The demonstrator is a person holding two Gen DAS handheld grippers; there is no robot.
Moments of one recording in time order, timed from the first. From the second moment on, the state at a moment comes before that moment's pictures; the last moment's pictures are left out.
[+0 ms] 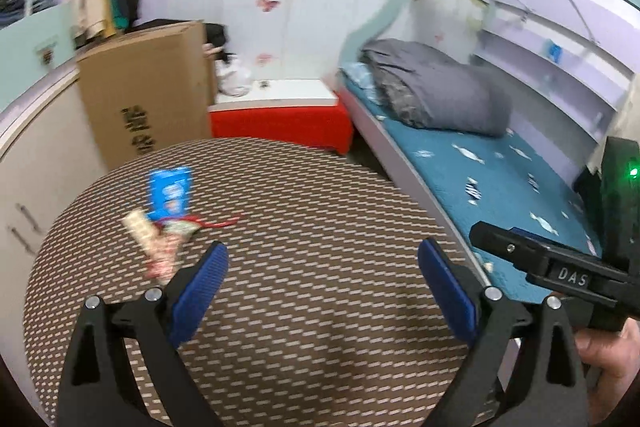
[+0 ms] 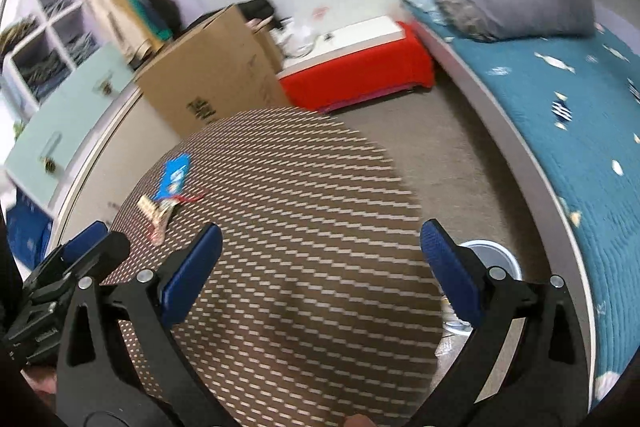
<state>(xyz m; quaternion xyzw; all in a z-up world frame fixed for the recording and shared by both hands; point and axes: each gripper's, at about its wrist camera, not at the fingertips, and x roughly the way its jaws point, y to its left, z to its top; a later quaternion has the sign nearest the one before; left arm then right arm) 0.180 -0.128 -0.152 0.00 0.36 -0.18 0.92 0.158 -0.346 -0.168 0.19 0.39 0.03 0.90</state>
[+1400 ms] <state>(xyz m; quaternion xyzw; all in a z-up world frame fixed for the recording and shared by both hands) 0.253 0.030 -0.232 -0.02 0.41 -0.03 0.91 0.244 -0.165 -0.227 0.07 0.45 0.16 0.87</state>
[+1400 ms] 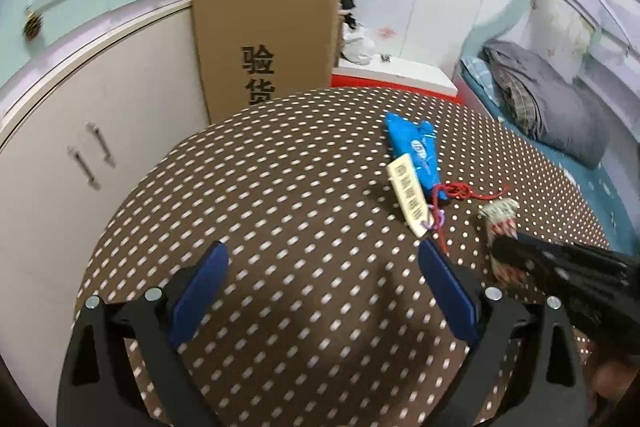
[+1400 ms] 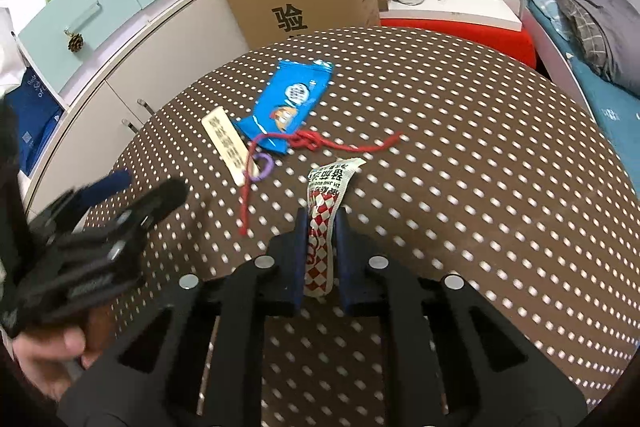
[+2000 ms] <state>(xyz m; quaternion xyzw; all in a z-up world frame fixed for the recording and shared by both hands) 0.286 0.004 -0.232 -0.03 0.42 -0.12 0.90 0.226 -0.203 -0.223 0.11 0.44 0.16 0.88</state>
